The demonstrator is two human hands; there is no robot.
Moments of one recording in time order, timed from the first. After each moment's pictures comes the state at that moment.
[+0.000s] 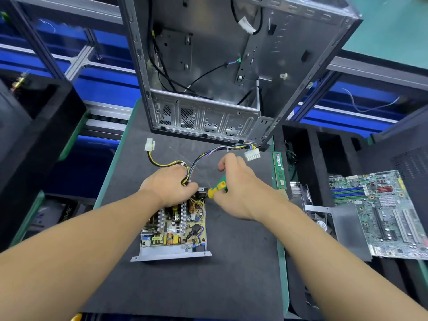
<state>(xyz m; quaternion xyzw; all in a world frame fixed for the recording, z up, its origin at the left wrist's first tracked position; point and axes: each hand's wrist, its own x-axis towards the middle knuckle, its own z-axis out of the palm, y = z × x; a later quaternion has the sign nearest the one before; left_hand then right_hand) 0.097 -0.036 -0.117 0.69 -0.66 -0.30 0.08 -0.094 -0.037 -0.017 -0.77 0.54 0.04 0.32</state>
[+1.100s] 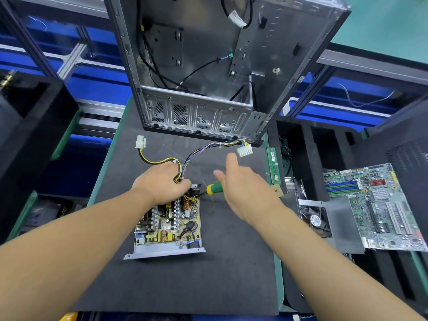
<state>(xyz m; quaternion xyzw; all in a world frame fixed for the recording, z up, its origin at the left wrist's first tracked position) 0.096 -0.034 -0.117 0.69 -0.66 -0.29 0.08 -0.107 -0.027 -0.022 -0.79 0.58 0.04 0.20</state>
